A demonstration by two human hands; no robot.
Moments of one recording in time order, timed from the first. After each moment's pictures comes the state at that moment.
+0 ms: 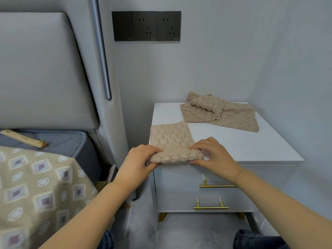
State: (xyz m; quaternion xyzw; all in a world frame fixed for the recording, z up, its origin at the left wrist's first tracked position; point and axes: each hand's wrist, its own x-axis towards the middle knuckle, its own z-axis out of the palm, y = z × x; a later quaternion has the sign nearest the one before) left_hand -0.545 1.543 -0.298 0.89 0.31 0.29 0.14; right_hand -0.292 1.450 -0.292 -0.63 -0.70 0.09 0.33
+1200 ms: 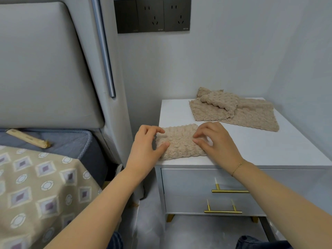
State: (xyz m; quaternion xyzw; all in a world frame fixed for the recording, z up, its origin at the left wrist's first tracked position) left_hand -0.524 1.572 -0.284 0.82 0.40 0.35 0.22; right_hand -0.300 1.501 -0.290 -0.60 -0.69 -0.04 0.40
